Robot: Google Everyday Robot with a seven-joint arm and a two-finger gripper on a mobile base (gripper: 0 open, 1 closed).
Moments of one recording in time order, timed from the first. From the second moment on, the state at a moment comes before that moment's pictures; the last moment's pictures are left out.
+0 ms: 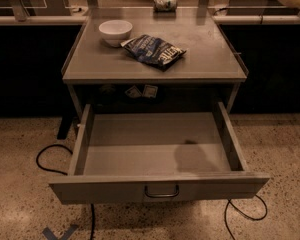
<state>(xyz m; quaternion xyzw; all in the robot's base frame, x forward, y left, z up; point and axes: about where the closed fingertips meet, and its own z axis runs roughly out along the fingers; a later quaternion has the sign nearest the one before) 0.434 -0.177 1.166 -0.55 0.74 -0.08 0.36</state>
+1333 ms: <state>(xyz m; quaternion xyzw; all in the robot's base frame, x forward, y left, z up) 0.387 -0.154 1.147 -0.54 0.75 -0.07 0.38</state>
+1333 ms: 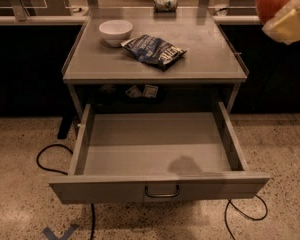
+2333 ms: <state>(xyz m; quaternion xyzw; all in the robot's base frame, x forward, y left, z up) 0.387 -0.154 1.147 -0.54 0.75 -0.07 0.38</state>
